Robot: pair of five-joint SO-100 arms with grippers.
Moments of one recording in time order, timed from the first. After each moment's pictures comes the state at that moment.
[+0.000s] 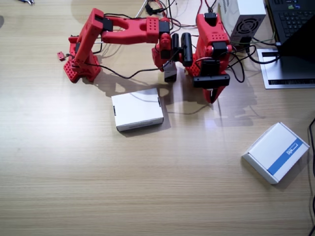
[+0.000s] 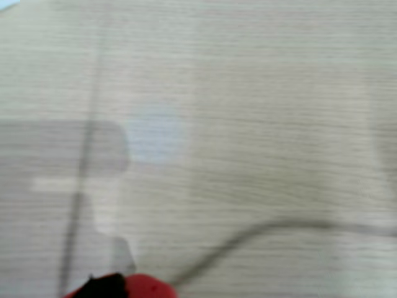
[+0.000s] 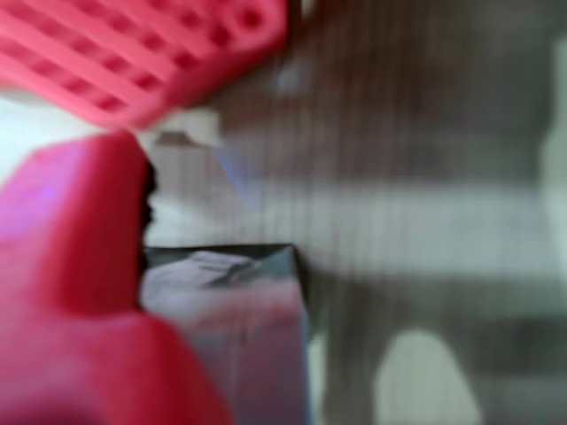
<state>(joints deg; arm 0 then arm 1) 3.1 185.4 175.1 67.3 72.2 -94.3 47.3 45.2 91.9 -16.3</state>
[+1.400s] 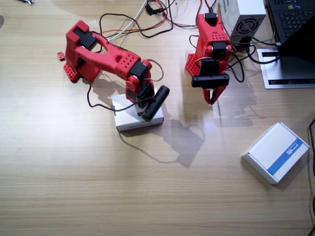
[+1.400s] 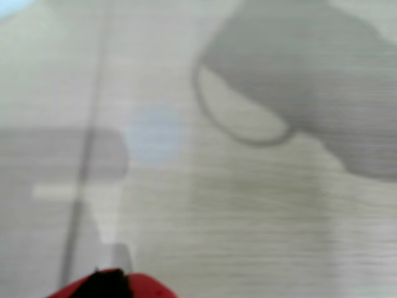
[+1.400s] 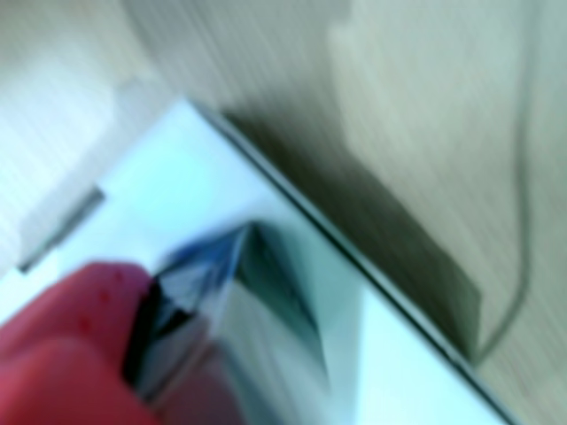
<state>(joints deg) 5.2 185.6 175.2 65.7 81.7 -59.6 62.3 54.2 104.2 -33.7</state>
